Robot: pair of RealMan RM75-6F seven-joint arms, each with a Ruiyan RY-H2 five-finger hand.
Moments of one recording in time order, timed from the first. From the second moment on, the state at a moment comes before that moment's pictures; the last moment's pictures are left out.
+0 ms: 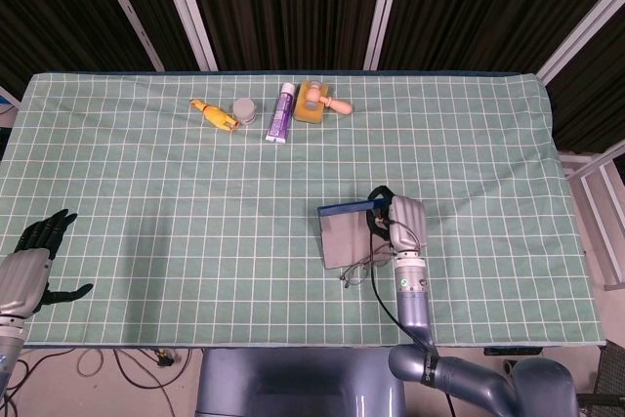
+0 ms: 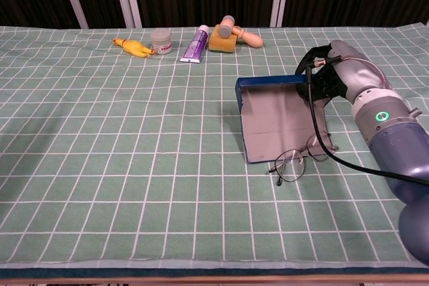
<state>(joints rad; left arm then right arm) -0.18 -1.07 -0.04 -1.74 1.36 1.29 -0.03 0.65 -2.00 0.34 -1.09 -1.07 1.32 -0.10</state>
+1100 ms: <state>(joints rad) -0.18 -1.07 -0.04 -1.74 1.38 1.31 -0.03 0.83 -2.01 0.52 -1.04 -0.95 1.17 -0.40</state>
